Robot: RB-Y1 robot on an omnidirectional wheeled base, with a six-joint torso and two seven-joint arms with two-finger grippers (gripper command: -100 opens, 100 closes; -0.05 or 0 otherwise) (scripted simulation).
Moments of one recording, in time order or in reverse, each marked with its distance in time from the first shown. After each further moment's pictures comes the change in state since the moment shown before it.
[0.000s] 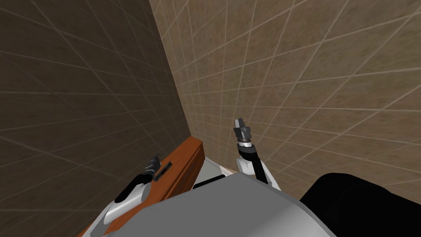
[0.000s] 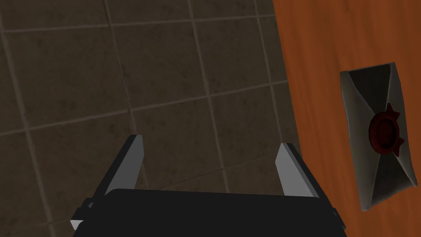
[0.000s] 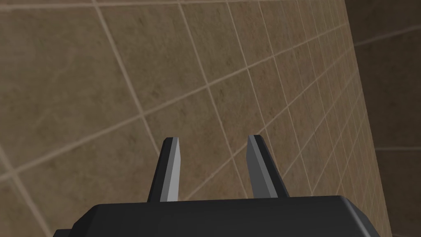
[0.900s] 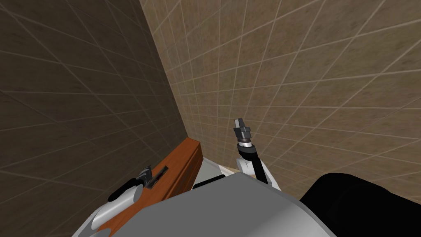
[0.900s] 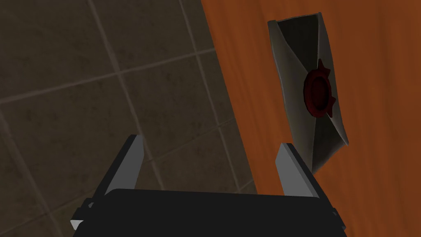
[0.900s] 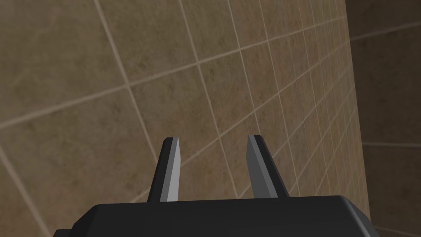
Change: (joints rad) left arm -0.083 0.091 0.059 0.240 0.070 0.200 0.025; right arm 0.000 0.000 0.000 0.000 0.000 0.000 0.000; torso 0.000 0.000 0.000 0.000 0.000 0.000
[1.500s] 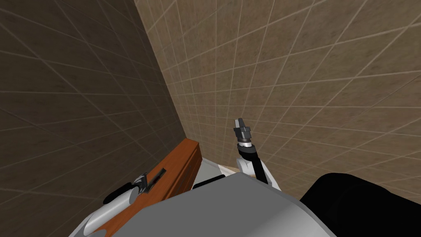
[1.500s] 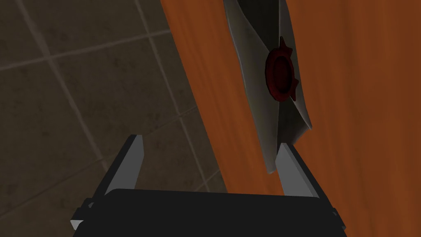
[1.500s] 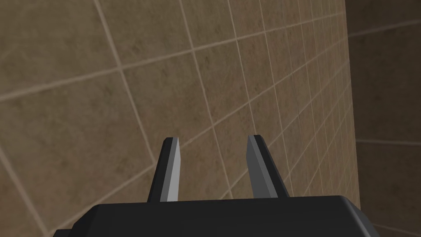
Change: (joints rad) left arm -0.040 0.034 0.030 0.141 0.032 0.087 0.011; right arm 0.000 0.000 0.000 0.000 0.000 0.000 0.000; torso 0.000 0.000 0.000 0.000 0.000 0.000
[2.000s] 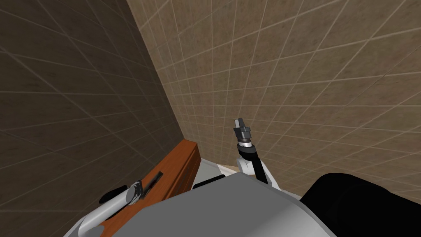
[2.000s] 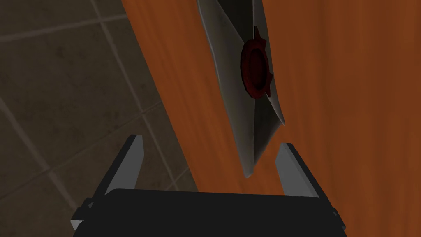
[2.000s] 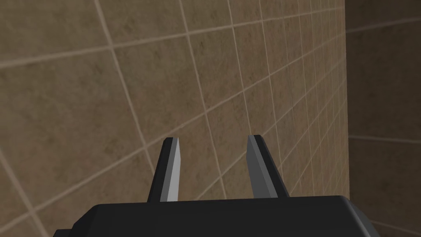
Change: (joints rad) left arm -0.073 0.040 0.040 0.159 0.030 0.115 0.020; right arm 0.000 0.000 0.000 0.000 0.000 0.000 0.000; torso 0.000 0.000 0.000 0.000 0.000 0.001
